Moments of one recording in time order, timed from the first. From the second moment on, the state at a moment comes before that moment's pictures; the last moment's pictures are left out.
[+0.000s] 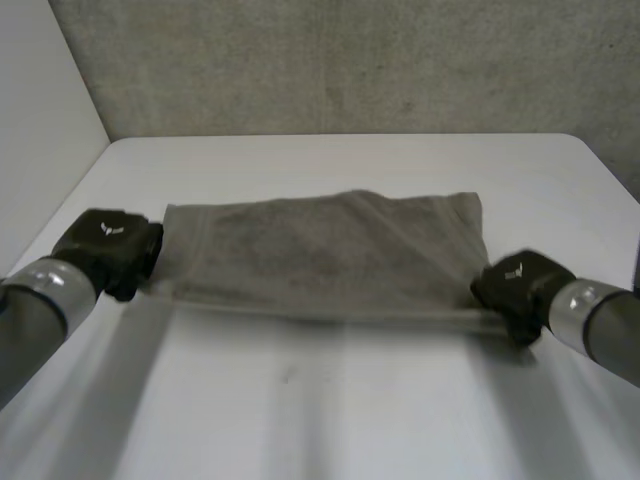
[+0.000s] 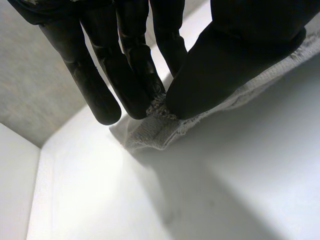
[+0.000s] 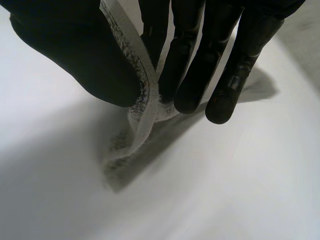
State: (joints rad) left arm 4.49 -1.67 -1.75 3.05 -1.48 3.62; right arm 1.81 -1.28 1.61 0.34 1.39 2.37; left_hand 1.16 1.21 1.21 1.22 1.02; right_hand 0.96 1.17 1.19 1.19 0.98
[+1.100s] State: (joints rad) left arm 4.43 -2.44 -1.15 3.50 -1.58 3.73; right arm 1.87 -0.59 1.03 -0.32 1.31 1.99; left_hand 1.19 1.22 1.22 1.22 1.04; right_hand 0.81 0.94 0.94 0.95 0.80
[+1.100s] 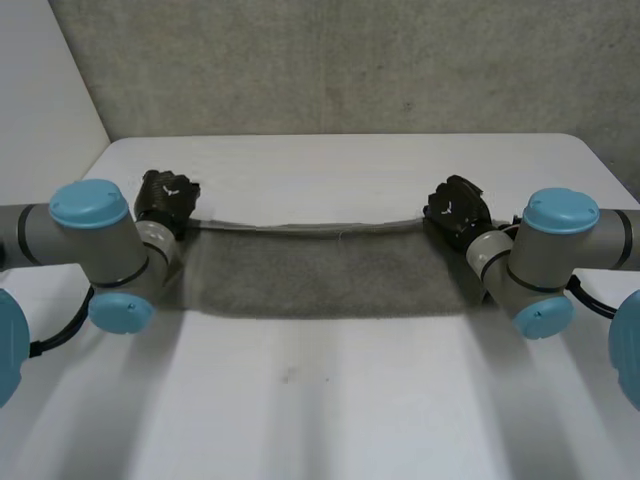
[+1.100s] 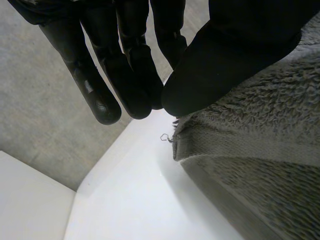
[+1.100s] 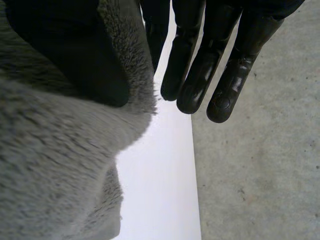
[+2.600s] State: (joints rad) left arm 4.45 -2.22 -1.47 3.41 -1.51 3.45; right arm 1.58 -1.00 1.58 -0.31 1.38 2.96; left_hand 0.18 0.19 0.19 0.19 0.03; right_hand 0.95 1.17 1.18 1.19 0.97
